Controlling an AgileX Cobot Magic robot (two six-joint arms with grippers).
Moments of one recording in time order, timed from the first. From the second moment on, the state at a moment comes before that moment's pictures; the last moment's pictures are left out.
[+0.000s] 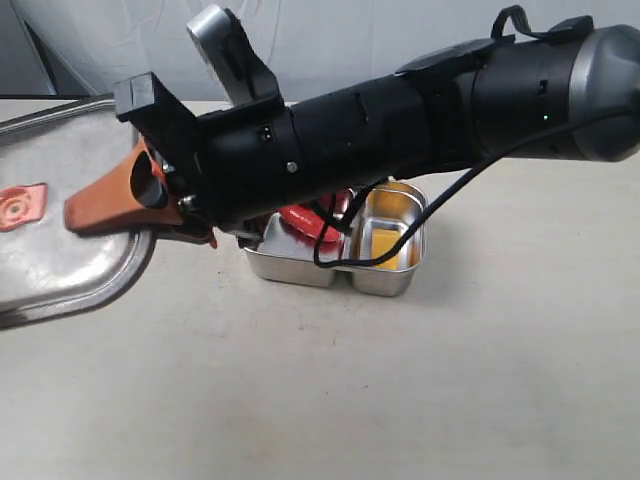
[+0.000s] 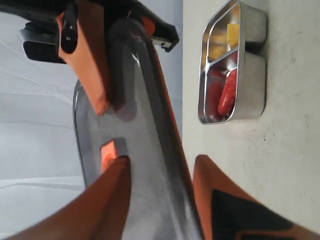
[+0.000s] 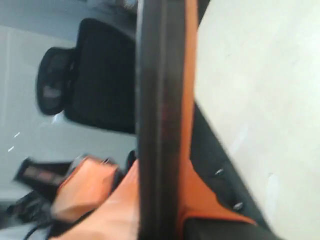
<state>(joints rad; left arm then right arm) -0.69 0.05 -0.26 -0.05 0.48 1.37 0.84 1.75 -1.15 1.65 0.97 -0.80</state>
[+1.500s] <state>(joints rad) -0.69 0.01 -0.26 0.05 0.44 1.17 0.35 1.76 -0.86 1.64 0.97 -0.94</state>
